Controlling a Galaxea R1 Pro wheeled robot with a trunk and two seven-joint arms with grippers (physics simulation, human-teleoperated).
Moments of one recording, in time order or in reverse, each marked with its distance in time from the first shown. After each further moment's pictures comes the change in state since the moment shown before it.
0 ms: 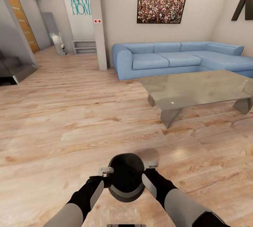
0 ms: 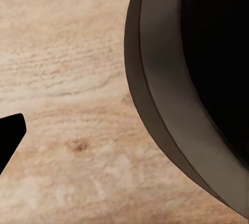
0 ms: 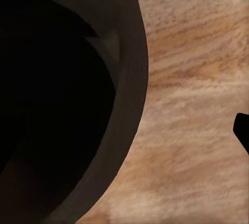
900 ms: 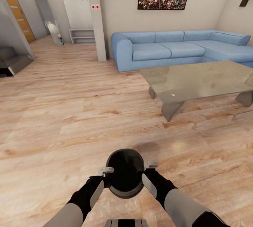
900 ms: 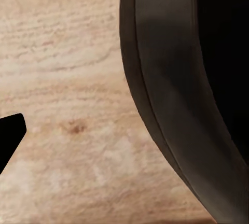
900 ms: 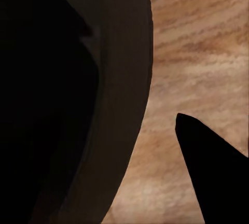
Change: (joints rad) left arm 0.000 0.000 0.000 0.000 0.004 -0.001 0.000; right arm 0.000 0.000 0.000 0.000 -0.006 -0.001 0.002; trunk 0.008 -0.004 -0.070
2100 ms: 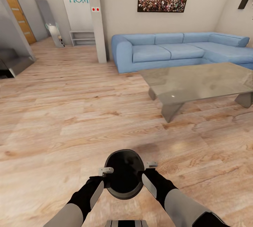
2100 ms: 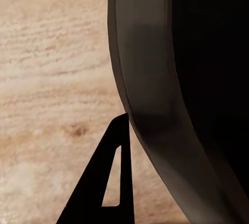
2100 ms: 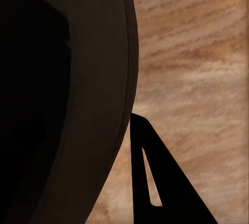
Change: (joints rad) left arm 0.002 0.000 0.001 0.000 -0.005 0.000 0.002; right arm 0.002 0.000 -0.002 -0.006 0.019 0.006 0.001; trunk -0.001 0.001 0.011
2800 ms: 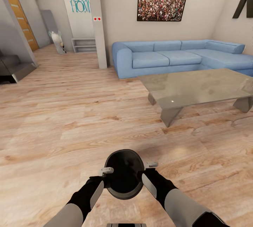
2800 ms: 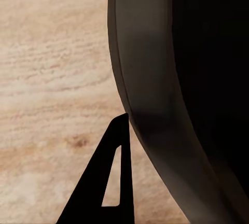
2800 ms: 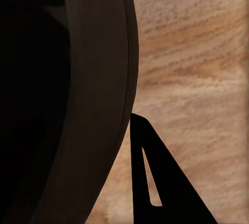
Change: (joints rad) left arm 0.000 0.000 0.000 0.001 0.004 0.000 0.000; right arm 0.000 0.000 -0.003 -0.002 0.006 0.004 0.002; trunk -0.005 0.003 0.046
